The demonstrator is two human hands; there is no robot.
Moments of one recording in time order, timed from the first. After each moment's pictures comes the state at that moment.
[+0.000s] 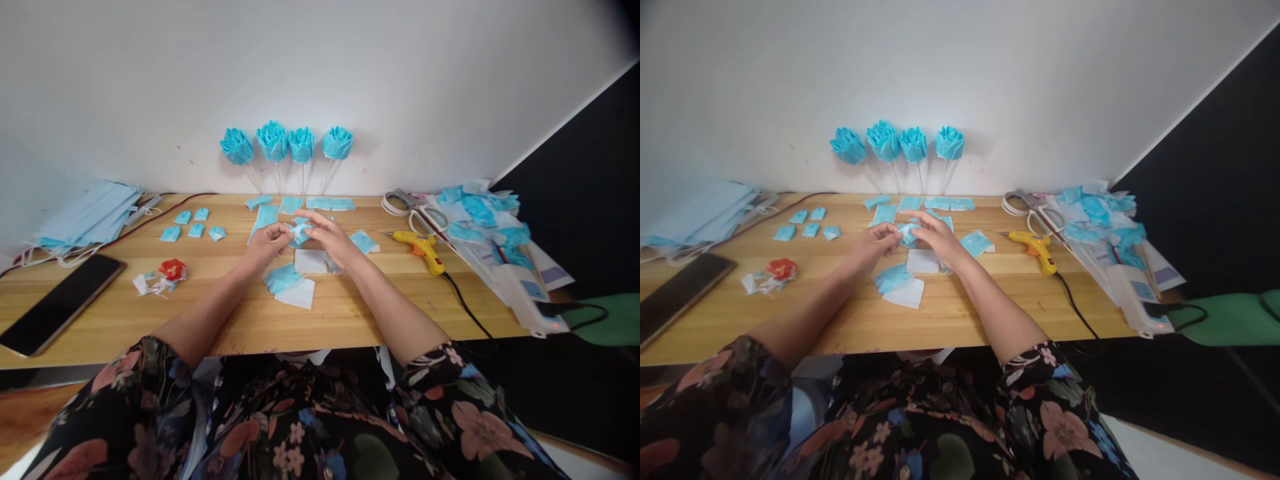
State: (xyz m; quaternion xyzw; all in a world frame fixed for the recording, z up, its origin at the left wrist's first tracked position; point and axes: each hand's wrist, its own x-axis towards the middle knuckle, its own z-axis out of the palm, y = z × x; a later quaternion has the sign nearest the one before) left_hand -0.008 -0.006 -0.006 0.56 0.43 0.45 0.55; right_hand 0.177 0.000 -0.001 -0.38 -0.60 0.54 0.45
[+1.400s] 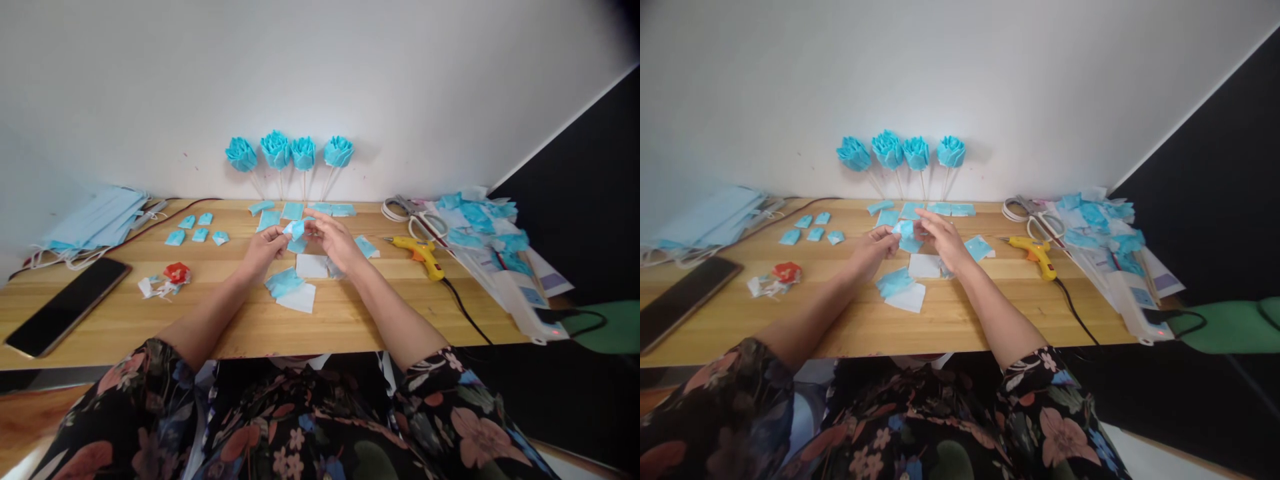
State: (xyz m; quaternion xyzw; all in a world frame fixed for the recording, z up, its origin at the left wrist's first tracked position) left_hand -0.009 -0.006 -0.006 0.52 0.43 0.49 0.56; right_hand 0.175 0.004 -0.002 -0.37 -0.49 0.60 0.51
